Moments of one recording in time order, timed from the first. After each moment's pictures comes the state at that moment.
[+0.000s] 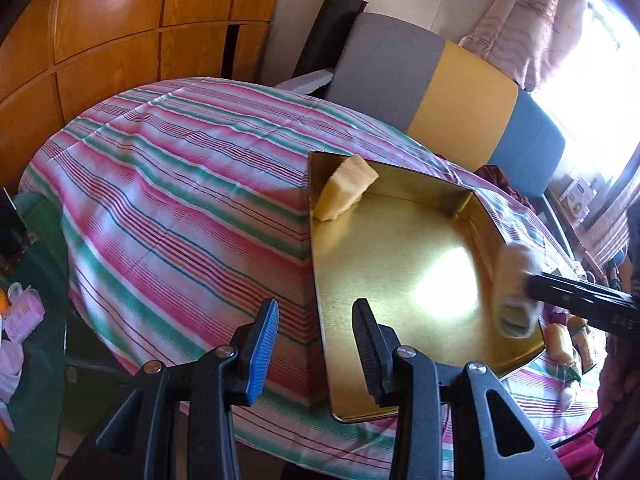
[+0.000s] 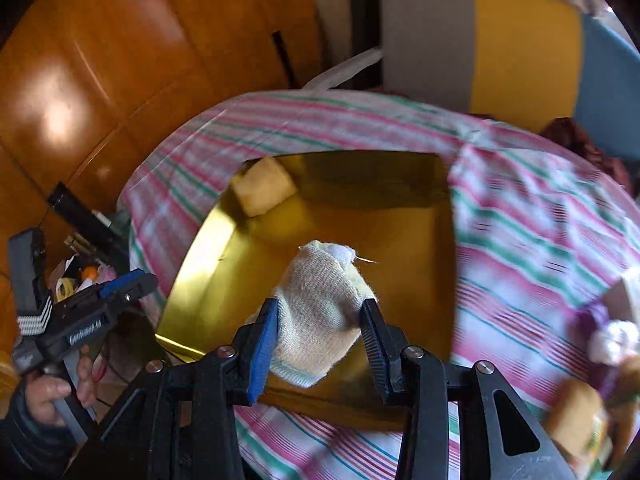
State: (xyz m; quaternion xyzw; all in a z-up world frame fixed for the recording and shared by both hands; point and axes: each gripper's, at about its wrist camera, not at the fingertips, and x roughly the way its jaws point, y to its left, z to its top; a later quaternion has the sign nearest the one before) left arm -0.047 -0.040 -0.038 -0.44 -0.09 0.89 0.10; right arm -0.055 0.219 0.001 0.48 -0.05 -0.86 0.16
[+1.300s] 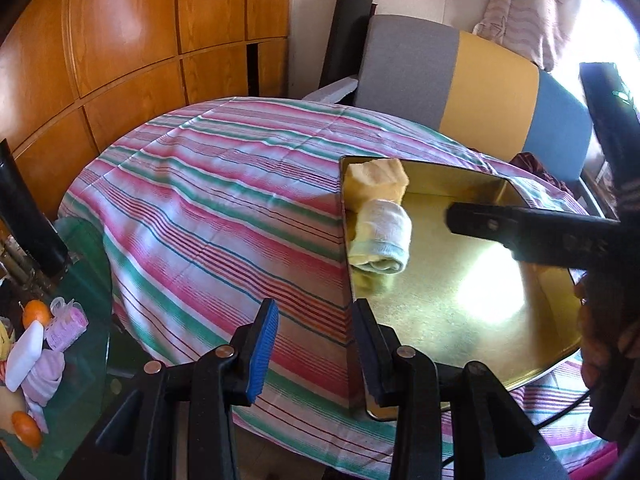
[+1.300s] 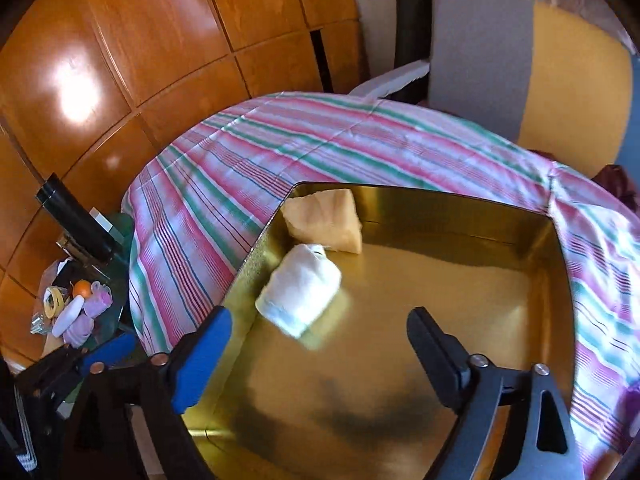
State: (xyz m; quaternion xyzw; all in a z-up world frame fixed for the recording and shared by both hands) left arm -0.036 -0.027 -0.039 -0.42 -0.01 0.91 0.04; right arm -0.114 0.135 -0.017 0.44 -0.01 -0.88 0.18
